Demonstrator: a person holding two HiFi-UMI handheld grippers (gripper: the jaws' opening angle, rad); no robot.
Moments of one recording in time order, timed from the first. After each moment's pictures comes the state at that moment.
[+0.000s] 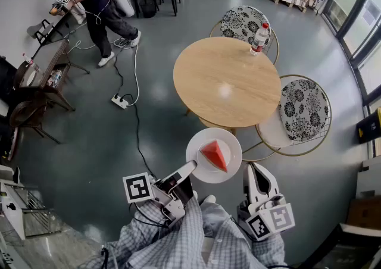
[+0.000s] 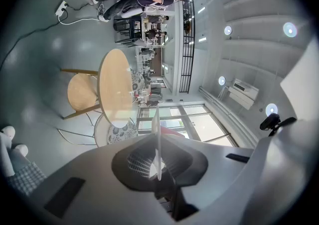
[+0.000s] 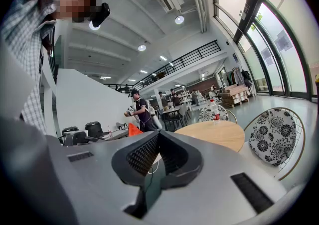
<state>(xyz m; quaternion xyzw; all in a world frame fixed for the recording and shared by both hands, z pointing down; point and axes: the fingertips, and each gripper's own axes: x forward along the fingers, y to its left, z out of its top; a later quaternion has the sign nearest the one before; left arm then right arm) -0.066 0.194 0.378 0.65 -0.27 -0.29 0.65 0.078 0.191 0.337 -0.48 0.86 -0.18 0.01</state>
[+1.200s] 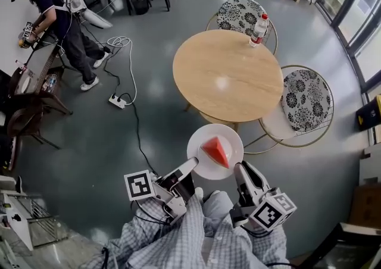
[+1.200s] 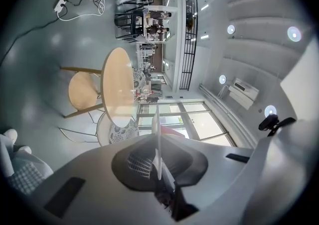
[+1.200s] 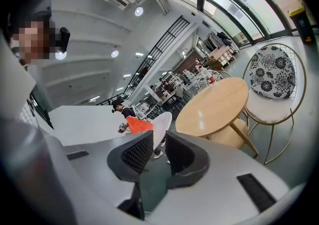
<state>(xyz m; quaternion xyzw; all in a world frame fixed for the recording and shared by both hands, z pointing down) -0.090 0.187 0.396 0.66 -0.24 -0.27 0.66 0.038 0.196 0.390 -0.44 0.80 -0.40 0.09</state>
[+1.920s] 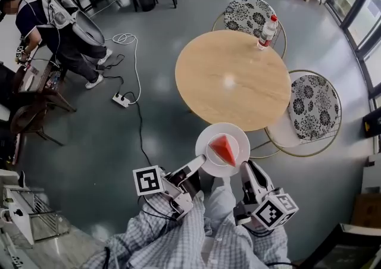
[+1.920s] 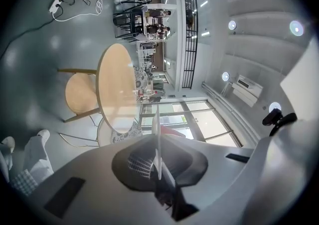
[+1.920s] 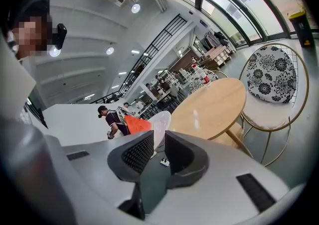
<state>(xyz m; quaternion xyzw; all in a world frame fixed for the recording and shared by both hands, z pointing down) -0.064 0.136 0.419 0.66 -0.25 -0.26 0.66 0.064 0.147 0.418 -0.46 0.79 -0.41 0.07</state>
